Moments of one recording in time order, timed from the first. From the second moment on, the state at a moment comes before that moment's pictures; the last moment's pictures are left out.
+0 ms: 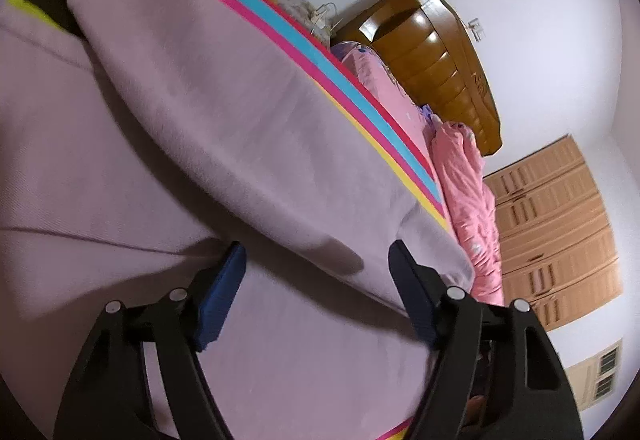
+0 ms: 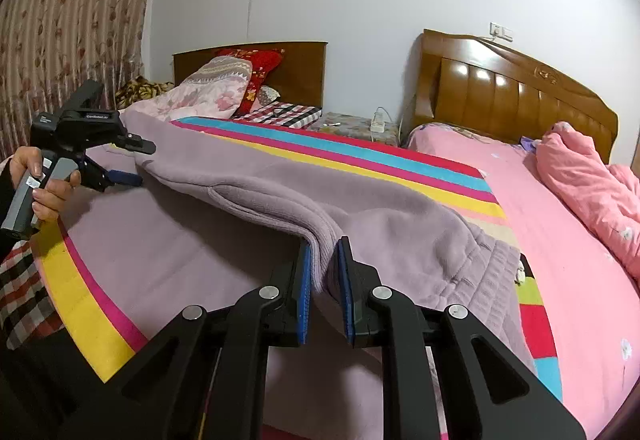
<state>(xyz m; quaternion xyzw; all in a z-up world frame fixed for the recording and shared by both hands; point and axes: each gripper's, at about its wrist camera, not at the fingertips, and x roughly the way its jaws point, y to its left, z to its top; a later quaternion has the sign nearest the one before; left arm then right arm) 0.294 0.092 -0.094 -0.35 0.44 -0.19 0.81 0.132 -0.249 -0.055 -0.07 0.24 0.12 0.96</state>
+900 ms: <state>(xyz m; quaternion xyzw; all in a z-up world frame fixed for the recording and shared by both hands) 0.314 0.122 -0.101 -0.37 0.43 -0.17 0.81 0.129 -0.275 -0.086 0.32 0.39 -0.03 0.86</state>
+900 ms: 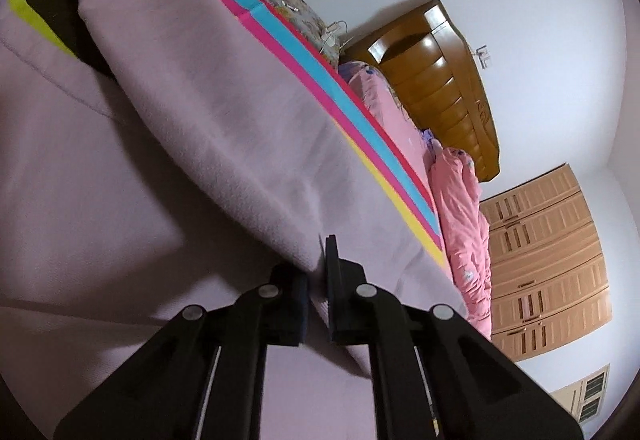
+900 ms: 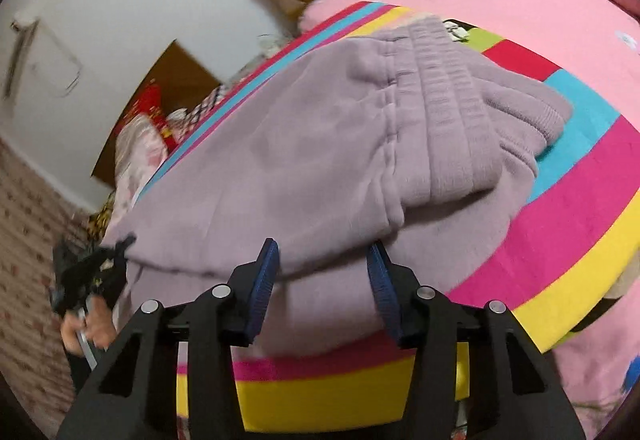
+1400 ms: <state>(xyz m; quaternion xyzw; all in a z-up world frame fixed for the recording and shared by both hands) 0.321 0.159 -0.114 -0.37 0.41 -0.13 0.82 0.128 -0.293 -0.096 0.36 0.35 -0.06 0.86</state>
